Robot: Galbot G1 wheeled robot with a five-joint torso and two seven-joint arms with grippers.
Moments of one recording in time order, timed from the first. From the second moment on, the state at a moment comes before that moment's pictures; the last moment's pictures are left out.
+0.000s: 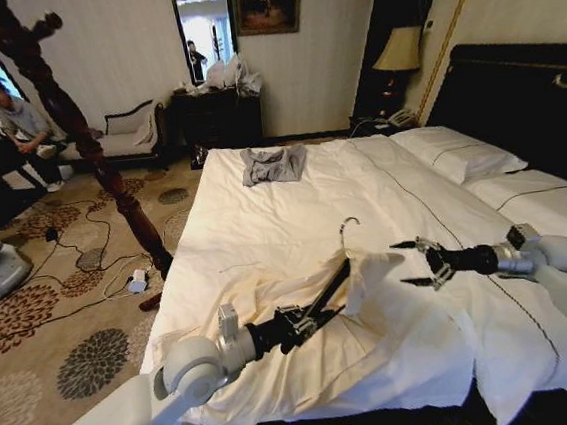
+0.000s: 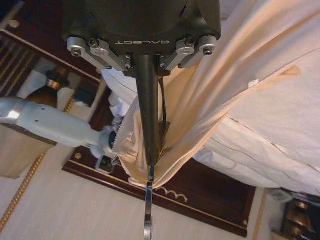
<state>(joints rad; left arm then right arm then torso) 0.91 -0.73 0.24 -2.31 -1.05 0.37 0.09 -1.03 0.44 0.52 1.45 0.91 0.07 -1.50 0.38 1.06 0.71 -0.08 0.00</state>
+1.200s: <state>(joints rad) 0.86 -0.75 0.26 -2.28 -1.05 0.38 0.08 -1.00 0.50 0.49 1.47 0.84 0.15 -1.54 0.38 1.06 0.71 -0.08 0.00</state>
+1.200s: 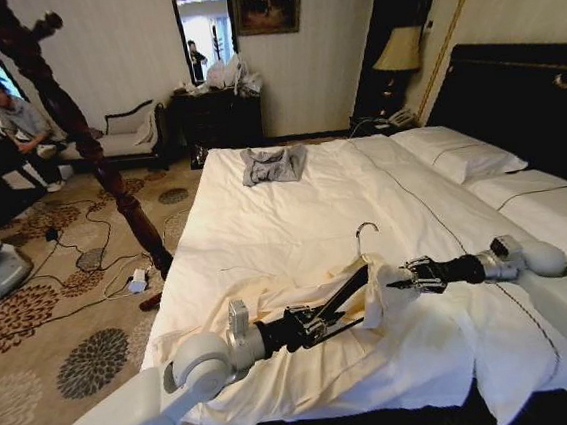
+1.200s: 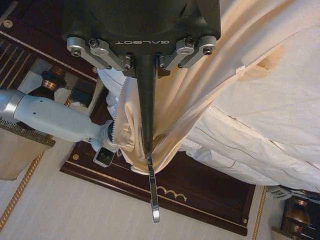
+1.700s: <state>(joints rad) 0.88 -0.76 0.20 -2.29 -1.01 0.36 0.01 -1.01 0.50 0.51 1.50 0.84 0.17 -1.54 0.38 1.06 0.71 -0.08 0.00</state>
